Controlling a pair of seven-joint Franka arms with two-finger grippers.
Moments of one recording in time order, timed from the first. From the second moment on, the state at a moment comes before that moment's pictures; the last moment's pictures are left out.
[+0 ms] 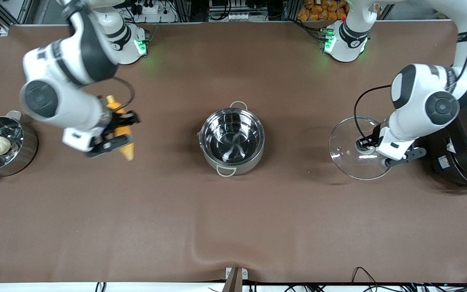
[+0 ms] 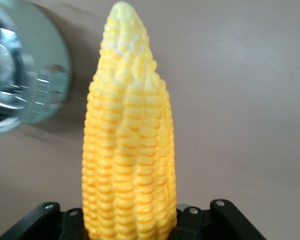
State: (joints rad) left arm -0.04 0.19 -0.11 -2.06 0.02 2.14 -0.45; right arm 0.20 0.22 0.20 -1.65 0.05 1.66 0.00
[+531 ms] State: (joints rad) left arm 0.02 0.23 -0.11 -2.27 0.02 2.43 -0.36; right arm 0.43 0.48 0.20 -1.42 0.05 1.73 0.16
